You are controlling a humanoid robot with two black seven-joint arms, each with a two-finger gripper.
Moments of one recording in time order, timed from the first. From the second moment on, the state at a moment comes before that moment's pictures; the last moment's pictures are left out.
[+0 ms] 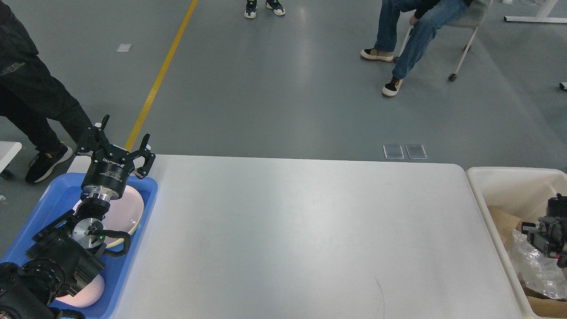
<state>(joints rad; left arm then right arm) -0.73 0.17 -0.73 -0.12 -0.20 -0.79 -0.46 0.94 -0.44 -1.14 0.40 -0.33 0.16 -0.28</state>
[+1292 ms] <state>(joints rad) -0.73 0.17 -0.73 -0.12 -0.20 -0.79 -0.46 0.99 -0.48 -1.00 0.37 -0.22 0.16 -0.27</state>
